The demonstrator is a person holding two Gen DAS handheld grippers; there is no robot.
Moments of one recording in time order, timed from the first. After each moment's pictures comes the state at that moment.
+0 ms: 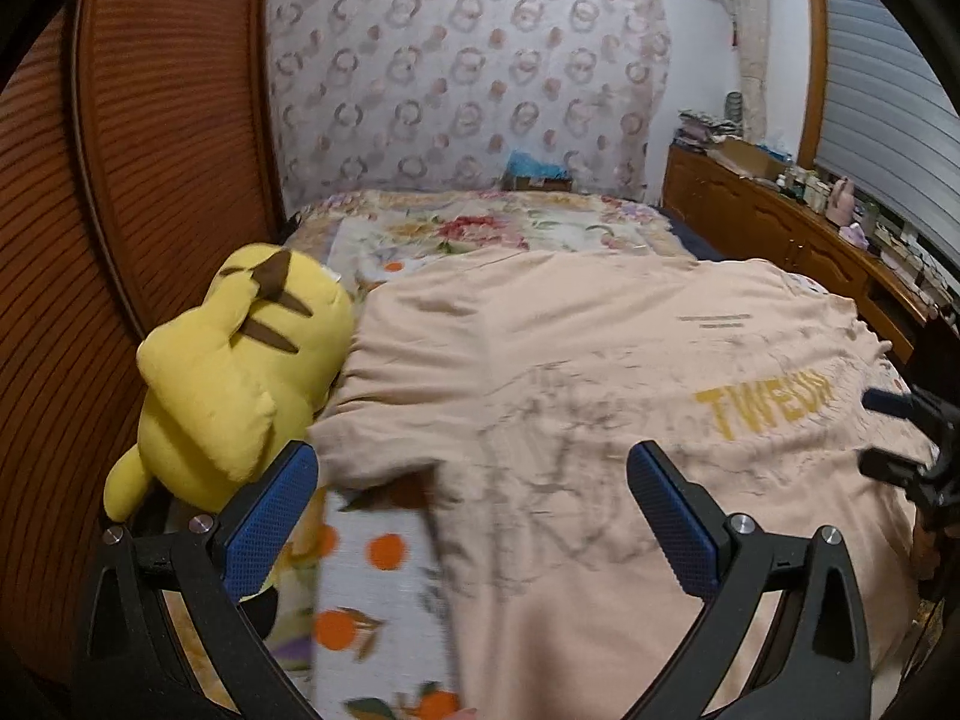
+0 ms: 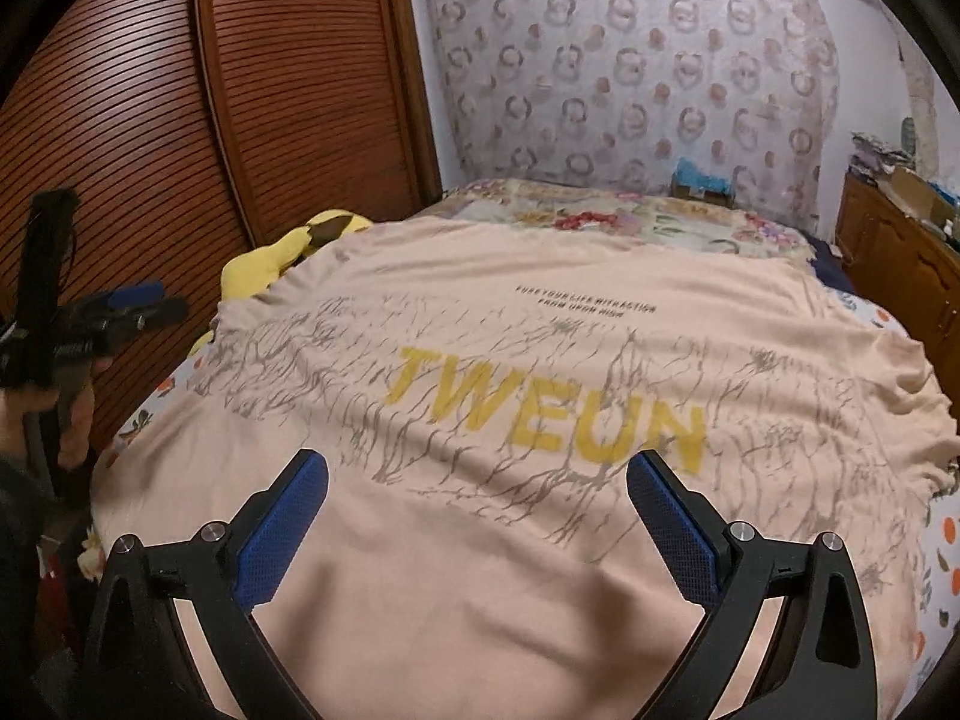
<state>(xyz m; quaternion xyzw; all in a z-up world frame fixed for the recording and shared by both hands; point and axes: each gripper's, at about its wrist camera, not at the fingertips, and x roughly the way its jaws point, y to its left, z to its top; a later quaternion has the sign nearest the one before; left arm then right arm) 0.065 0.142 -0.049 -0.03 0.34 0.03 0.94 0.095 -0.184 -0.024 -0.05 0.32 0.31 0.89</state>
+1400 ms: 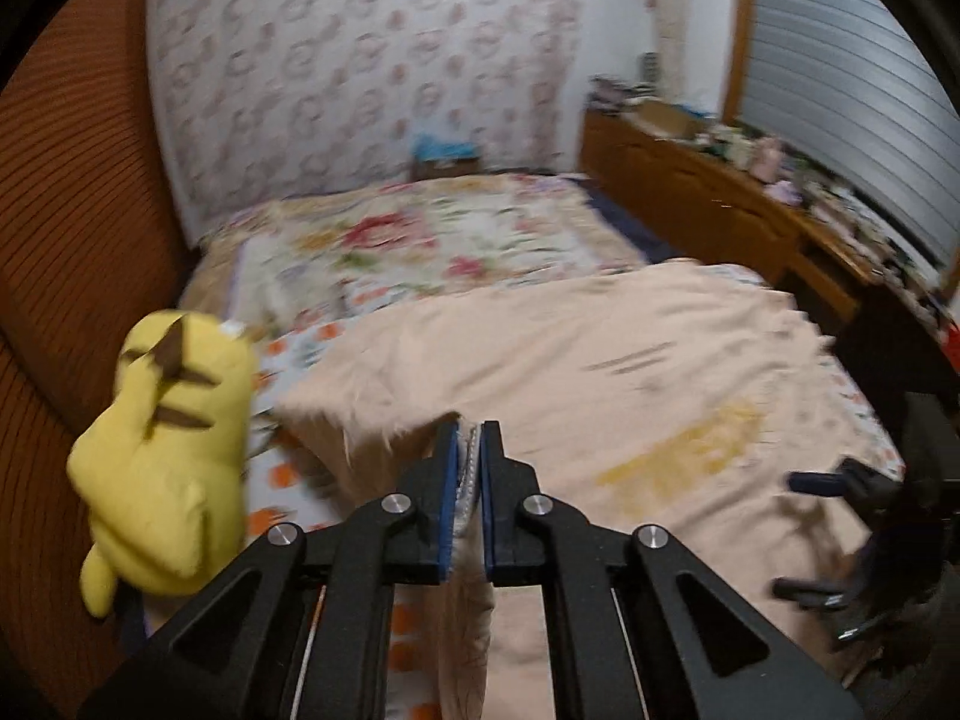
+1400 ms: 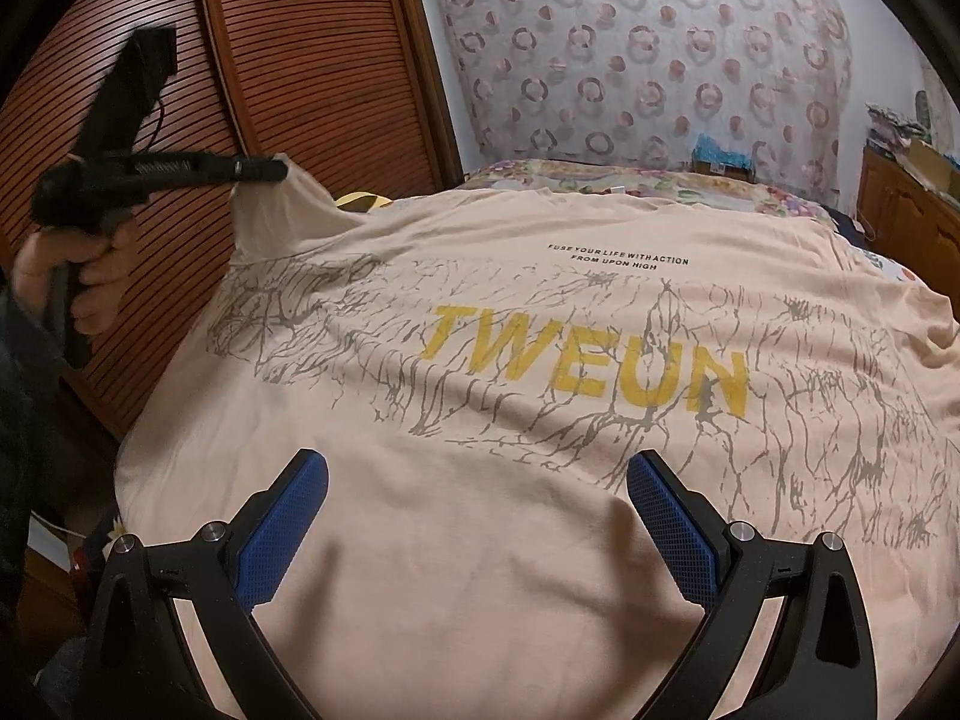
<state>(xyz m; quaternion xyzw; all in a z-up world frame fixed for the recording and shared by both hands) 0.133 0.095 0.005 0.00 0.37 -0.10 0.93 0.079 -0.169 -0.043 -0.03 0.33 0.34 0.88</state>
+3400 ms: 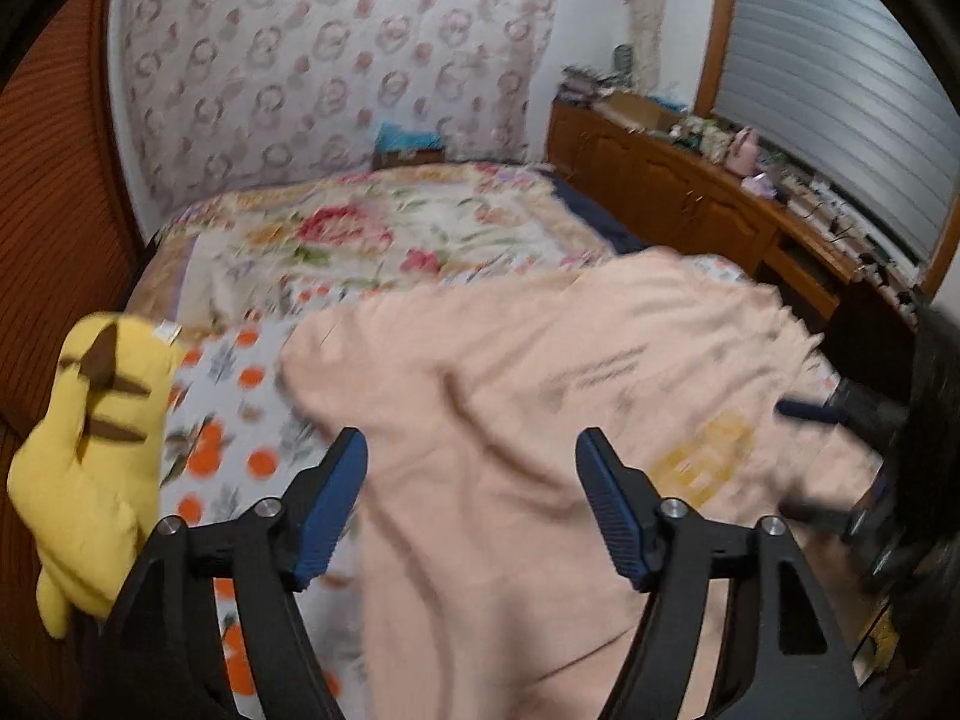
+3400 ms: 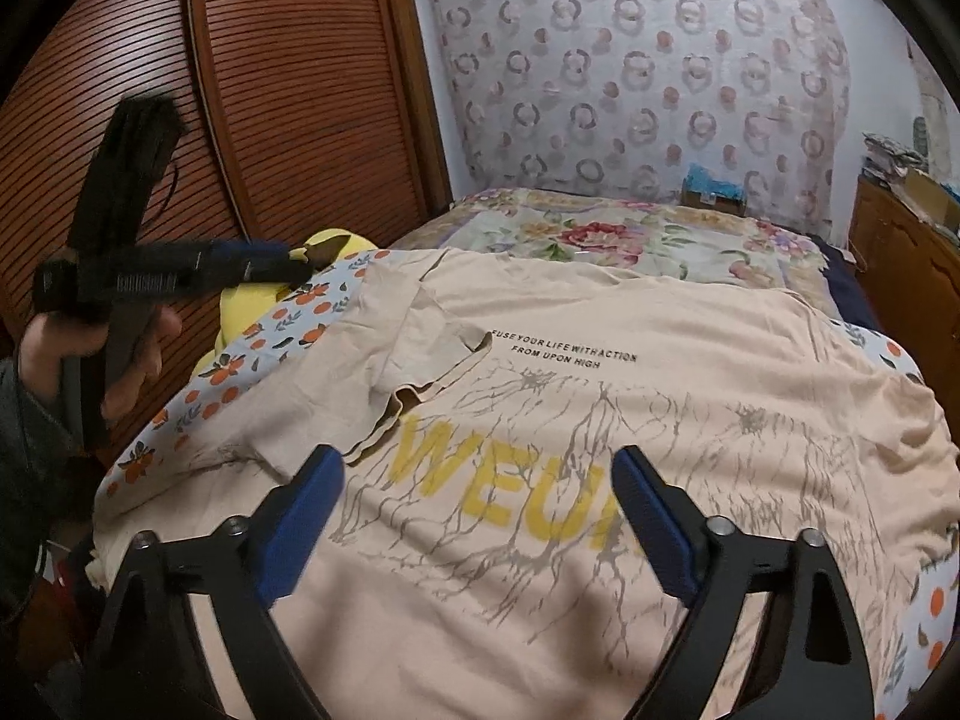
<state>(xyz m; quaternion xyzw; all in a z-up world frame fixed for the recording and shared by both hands) 0.171 0.080 -0.032 -0.01 0.38 -0.12 0.92 0.128 -0.168 -0.016 -0.04 0.31 0.33 0.89</state>
